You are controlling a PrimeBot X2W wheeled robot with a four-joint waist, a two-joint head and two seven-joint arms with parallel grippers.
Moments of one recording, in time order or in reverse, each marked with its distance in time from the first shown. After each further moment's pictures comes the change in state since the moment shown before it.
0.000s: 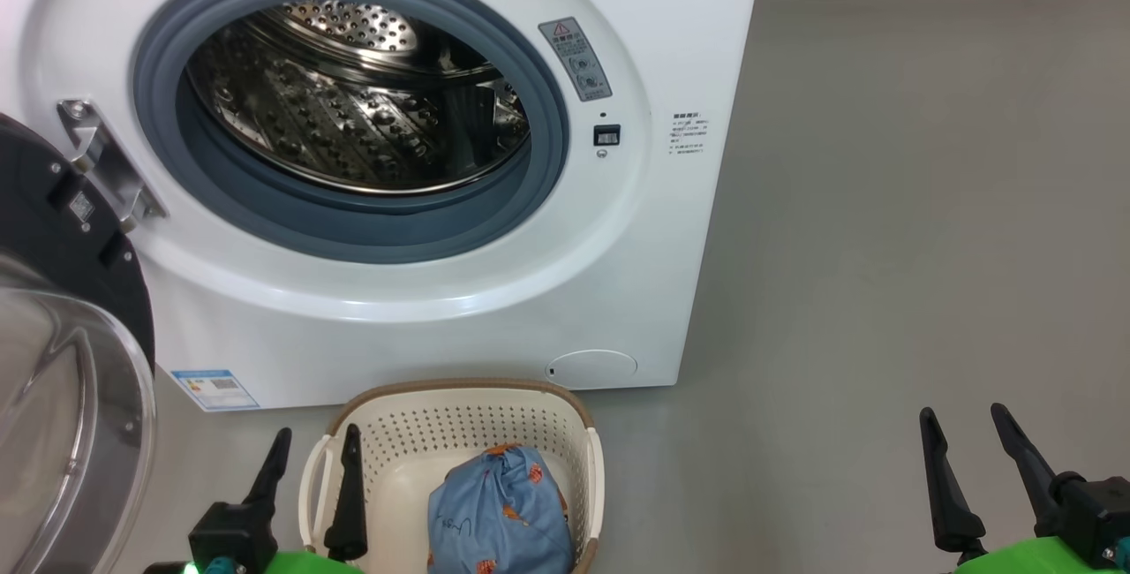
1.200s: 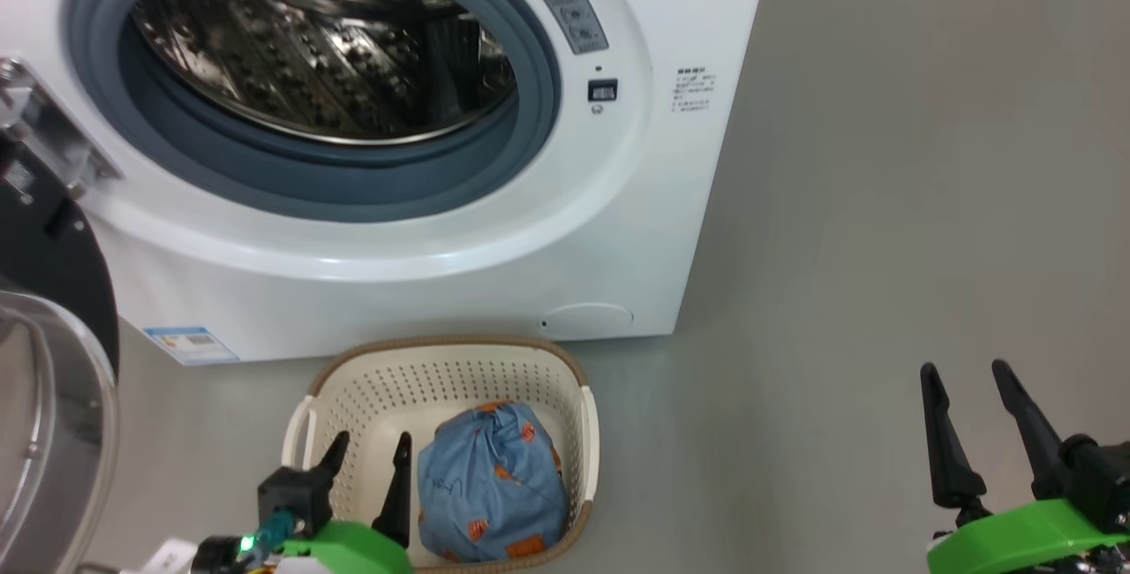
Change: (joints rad) left arm -0.118 -0.028 -0.079 0.219 -0.009 -0.058 0.044; right arm -0.056 0.000 0.004 -0.008 0.044 0.000 -0.008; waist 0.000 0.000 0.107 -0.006
